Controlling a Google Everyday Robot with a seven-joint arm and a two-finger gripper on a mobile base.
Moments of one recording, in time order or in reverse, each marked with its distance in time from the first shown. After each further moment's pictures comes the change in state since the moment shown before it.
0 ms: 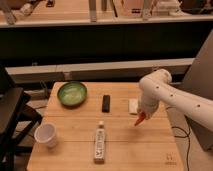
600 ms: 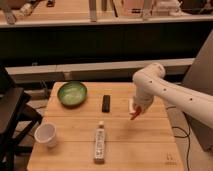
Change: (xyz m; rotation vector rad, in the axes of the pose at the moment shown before) arm 0.008 -0.033 -0.016 0.010 0.037 -0.062
